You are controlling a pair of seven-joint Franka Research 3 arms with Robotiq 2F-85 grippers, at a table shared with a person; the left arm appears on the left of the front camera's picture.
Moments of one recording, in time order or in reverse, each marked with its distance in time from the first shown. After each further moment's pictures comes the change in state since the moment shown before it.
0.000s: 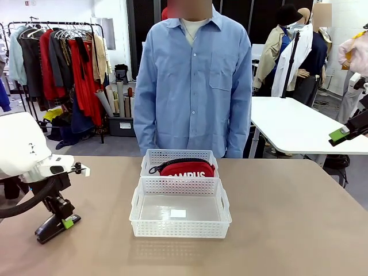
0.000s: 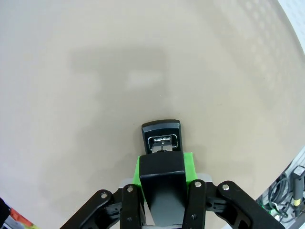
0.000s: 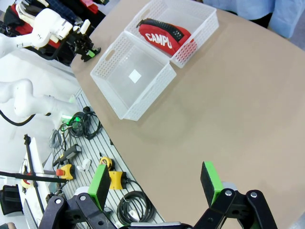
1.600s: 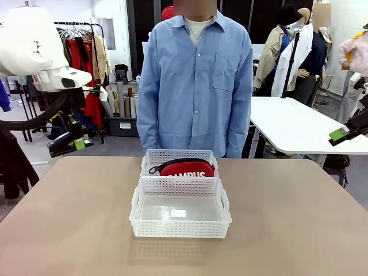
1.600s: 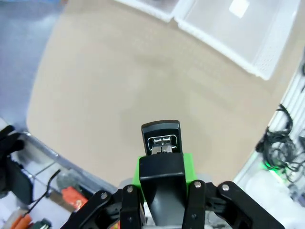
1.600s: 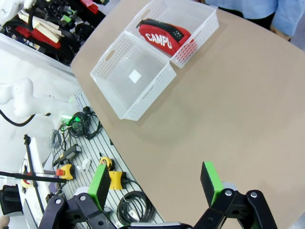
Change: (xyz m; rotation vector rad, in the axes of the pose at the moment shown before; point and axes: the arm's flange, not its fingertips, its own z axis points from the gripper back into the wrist) left arm 0.112 -0.063 0.217 0.161 -0.010 -0.364; right arm 0.001 0.000 0.000 0.000 0.000 0.001
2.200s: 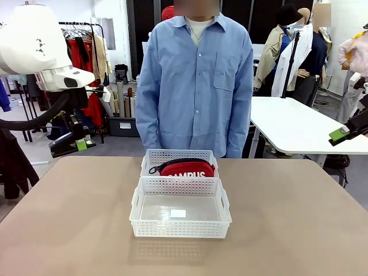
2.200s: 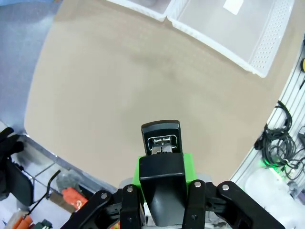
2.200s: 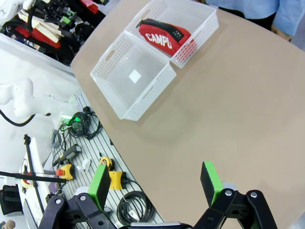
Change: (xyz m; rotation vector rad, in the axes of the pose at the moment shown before) left arm 0.000 -0.001 -0.003 -0.010 0.010 -0.007; right arm 0.000 0.000 0.000 0.000 0.000 0.000
